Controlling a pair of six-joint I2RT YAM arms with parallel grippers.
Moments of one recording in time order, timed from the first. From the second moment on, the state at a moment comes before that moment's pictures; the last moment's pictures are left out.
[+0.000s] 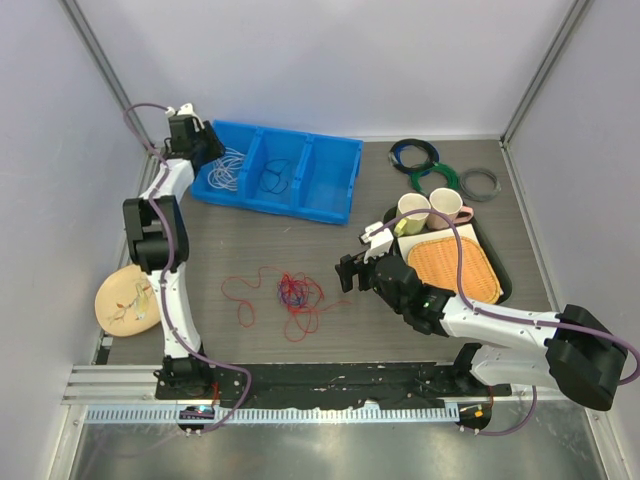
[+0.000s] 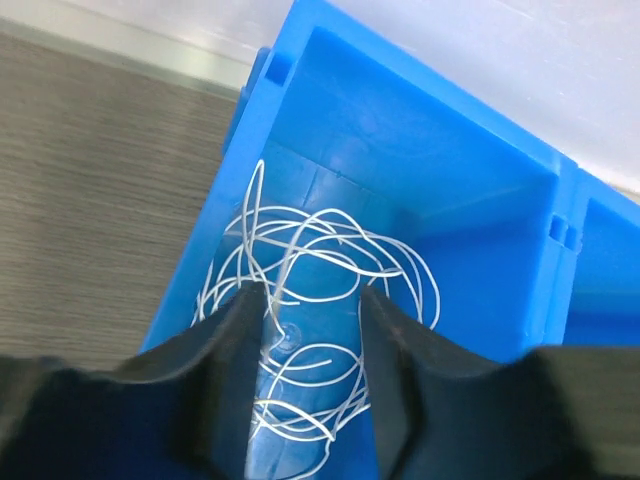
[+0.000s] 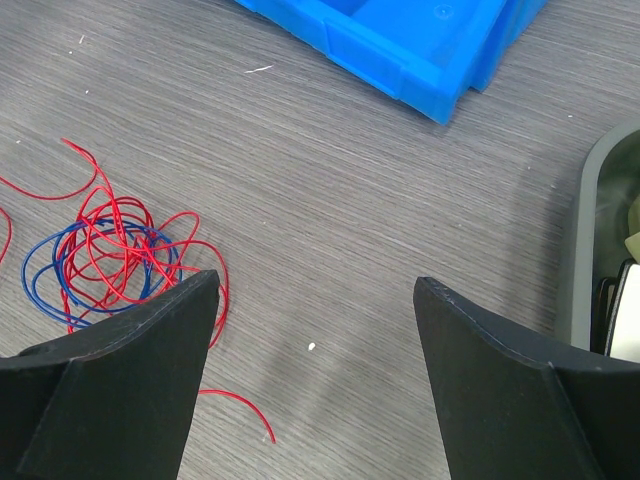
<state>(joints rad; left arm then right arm) 0.08 2.26 1.85 -0.09 0.14 -0.34 0.95 1.14 0.49 0.31 0.40 0.23</state>
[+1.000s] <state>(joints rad) -0.43 1.02 0.80 -0.22 -0.13 -0.61 0.95 1.20 0.52 0.27 0.15 0.26</state>
